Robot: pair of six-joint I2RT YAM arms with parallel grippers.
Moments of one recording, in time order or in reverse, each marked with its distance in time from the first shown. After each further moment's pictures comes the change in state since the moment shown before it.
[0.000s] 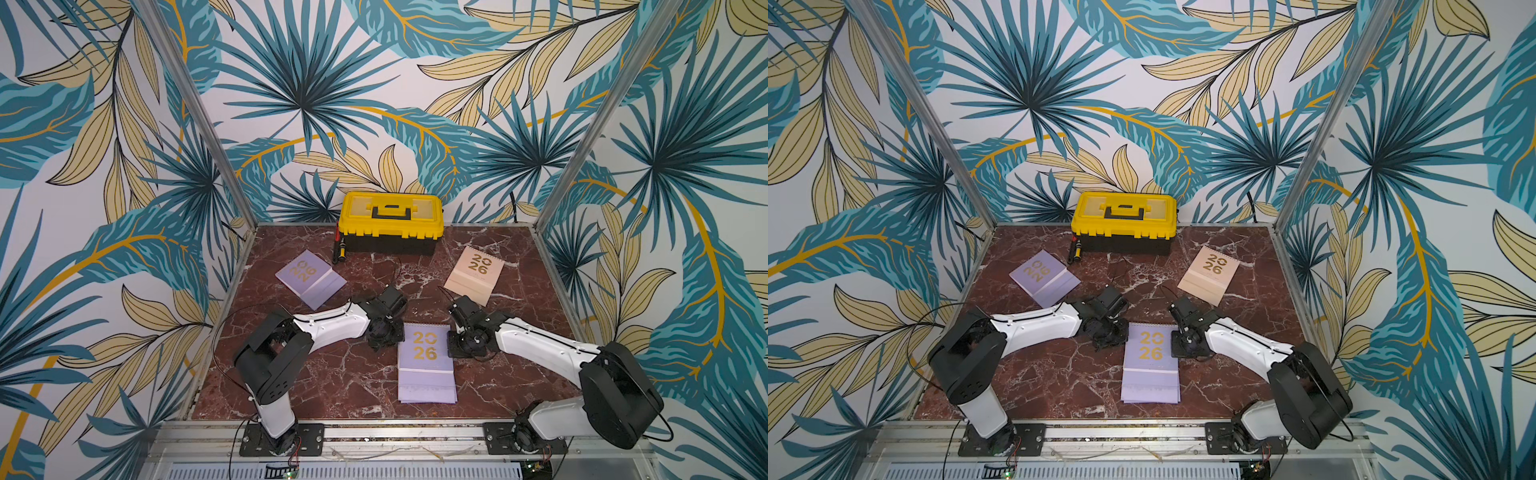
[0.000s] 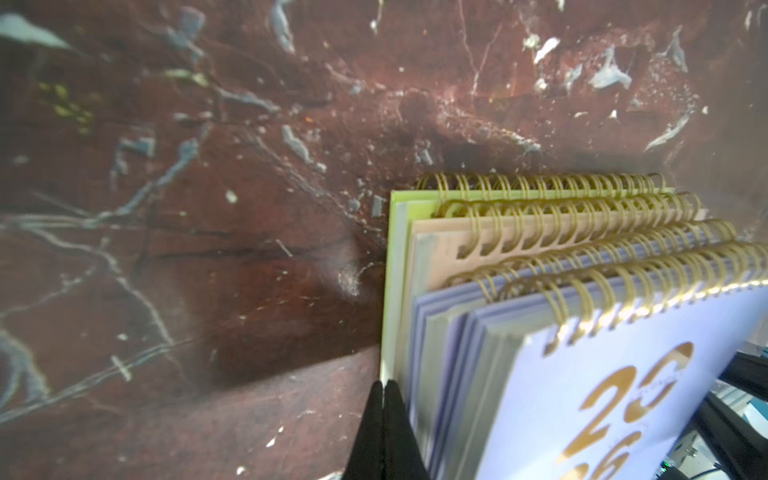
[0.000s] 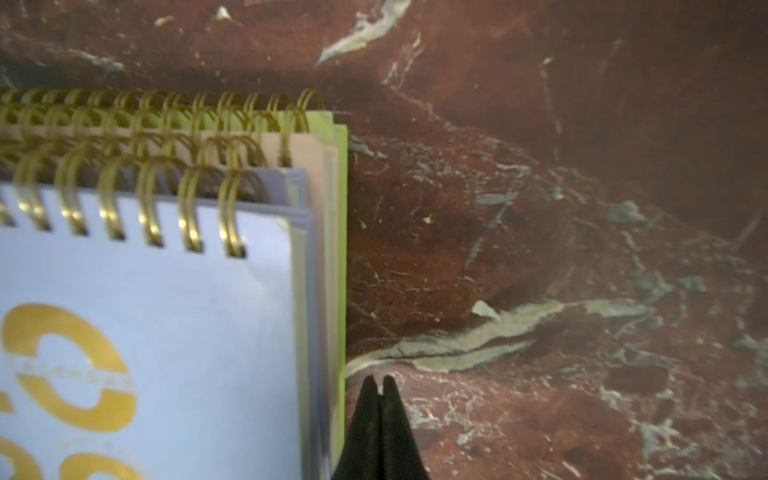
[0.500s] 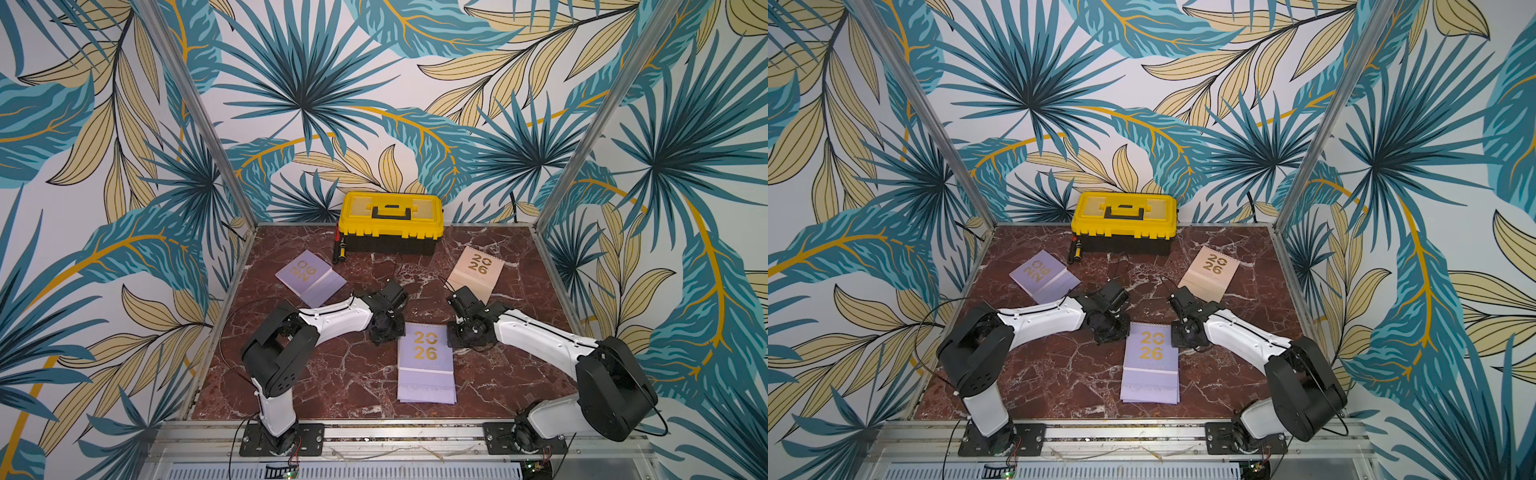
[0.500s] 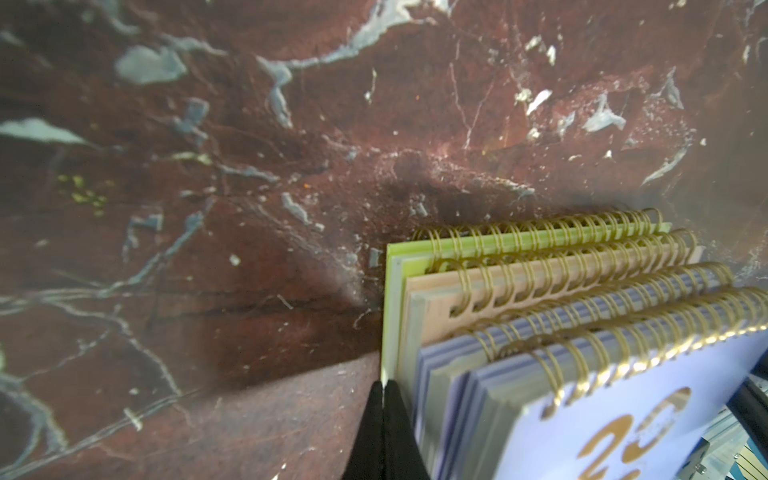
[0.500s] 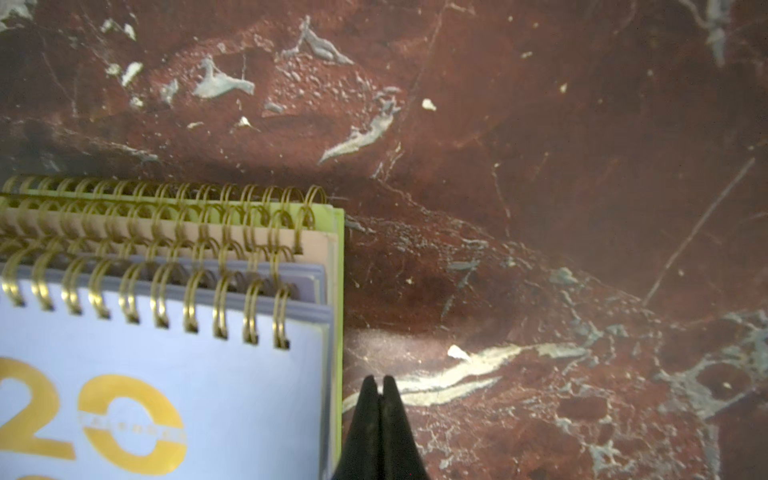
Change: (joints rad) left arm 0.018 0.057 0.066 -0.019 0.000 0.034; right arm -0.030 0.072 0.100 -0.010 0.034 -0.043
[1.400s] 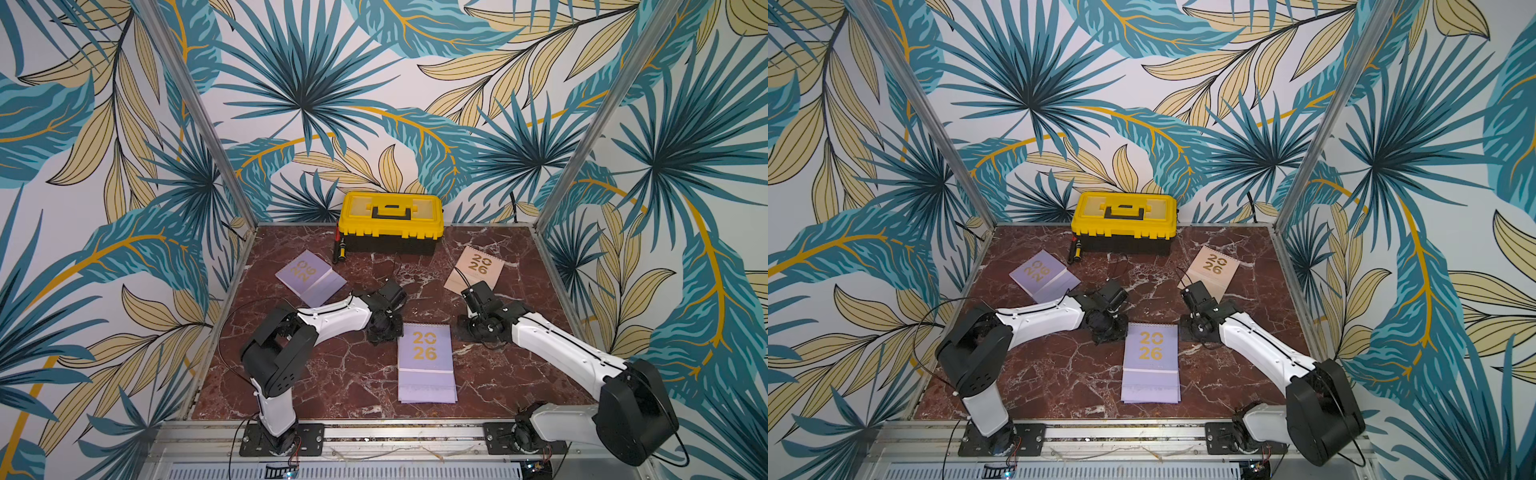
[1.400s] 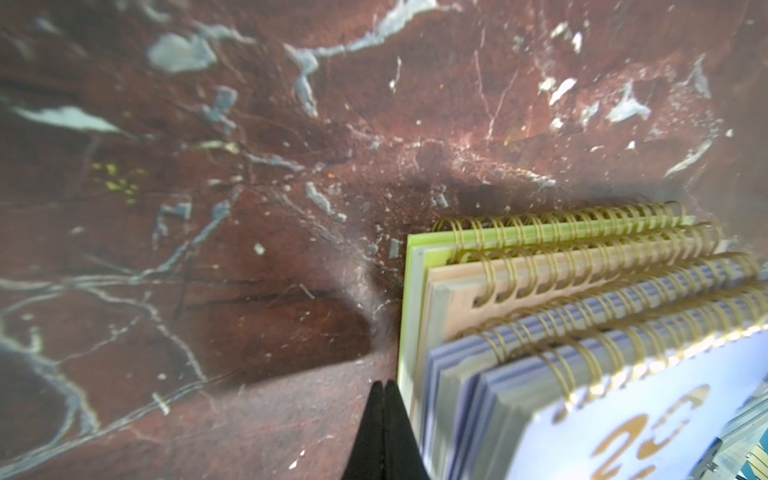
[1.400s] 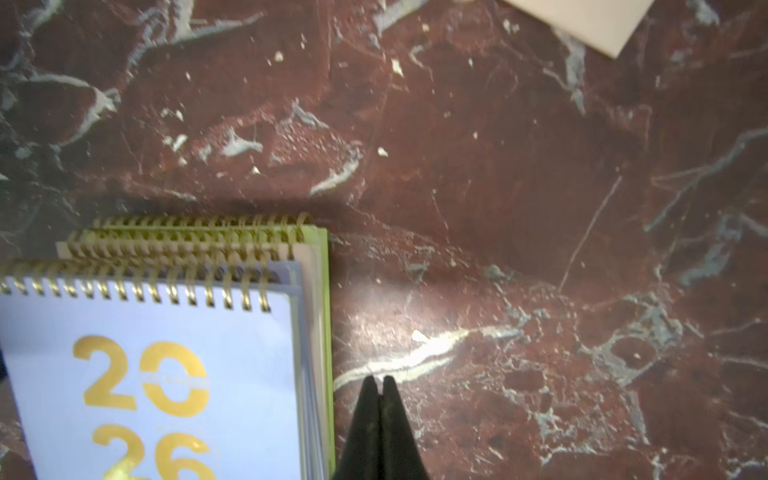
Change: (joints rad) left arm 0.008 -0.025 -0.007 -0.036 -0.002 0.013; right arm -0.071 -0.205 -0.073 -0.056 -0.013 0.008
